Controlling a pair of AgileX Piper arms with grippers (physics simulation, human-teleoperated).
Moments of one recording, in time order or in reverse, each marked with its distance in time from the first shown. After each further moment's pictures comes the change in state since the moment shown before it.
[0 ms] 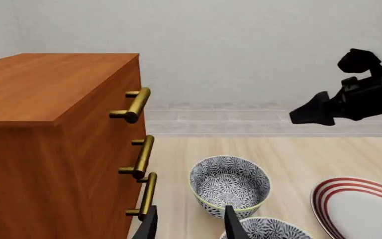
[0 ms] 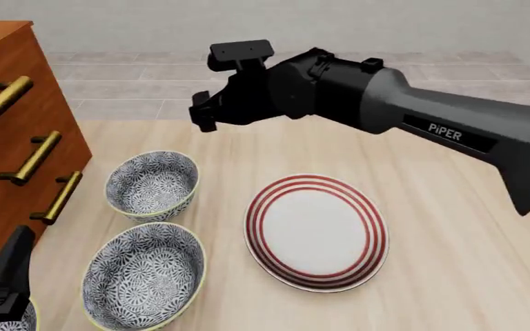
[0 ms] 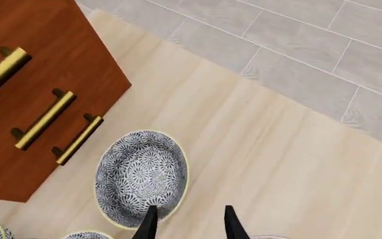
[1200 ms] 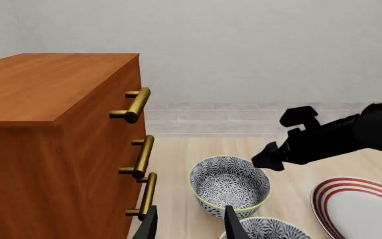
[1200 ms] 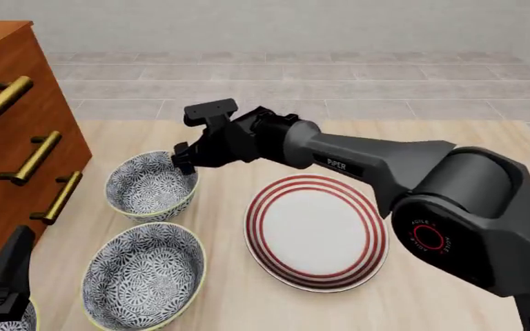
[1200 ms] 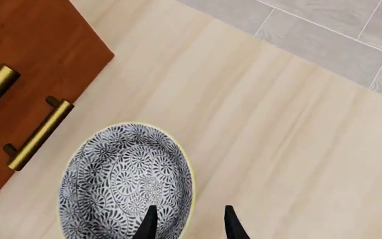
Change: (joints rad) left arm 0.000 0.000 0.000 0.000 0.000; right arm 0.033 0.338 -0.182 -0.034 0.030
